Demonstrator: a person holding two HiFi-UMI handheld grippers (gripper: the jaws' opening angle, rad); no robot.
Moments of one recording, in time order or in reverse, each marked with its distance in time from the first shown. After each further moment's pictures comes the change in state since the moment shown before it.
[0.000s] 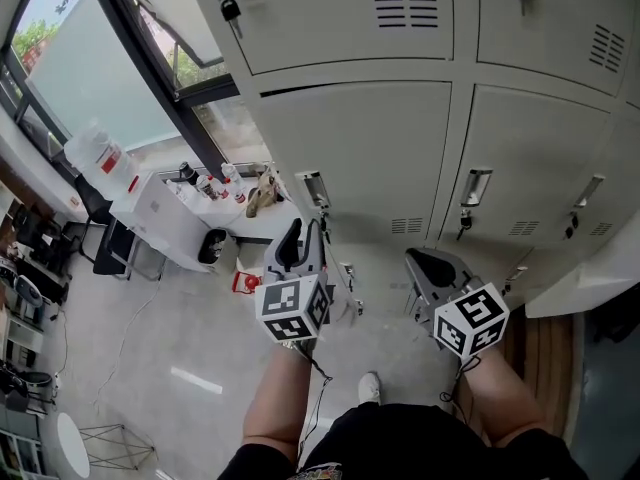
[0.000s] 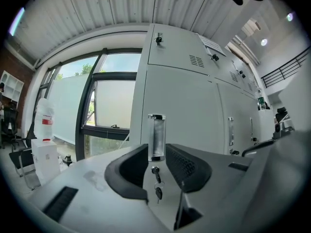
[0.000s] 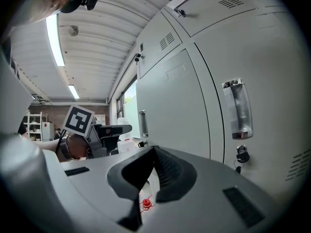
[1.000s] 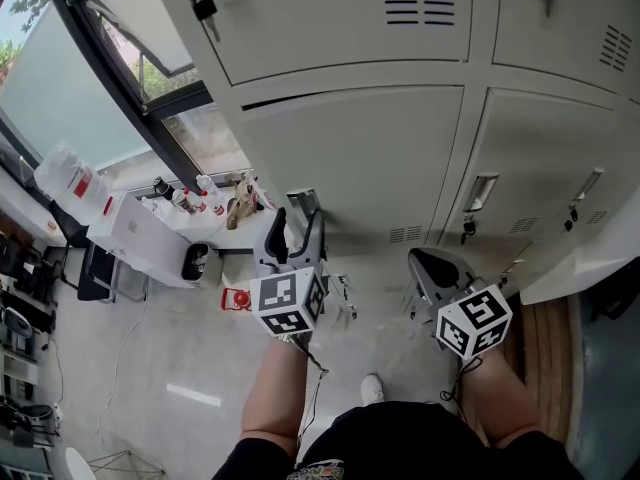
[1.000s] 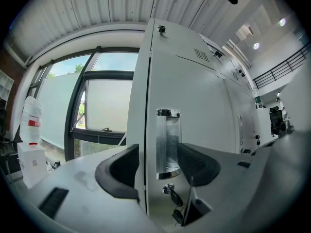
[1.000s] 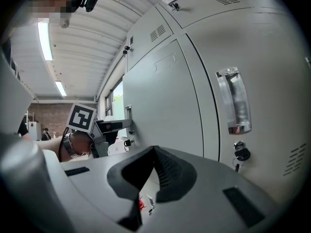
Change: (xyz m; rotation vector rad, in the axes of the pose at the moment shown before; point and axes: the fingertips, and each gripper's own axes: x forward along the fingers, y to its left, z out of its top) left arm 0.062 0.019 0.004 0.026 -0.037 -0.093; right arm 0.025 -0.026 -0.008 0.028 0.019 -0.134
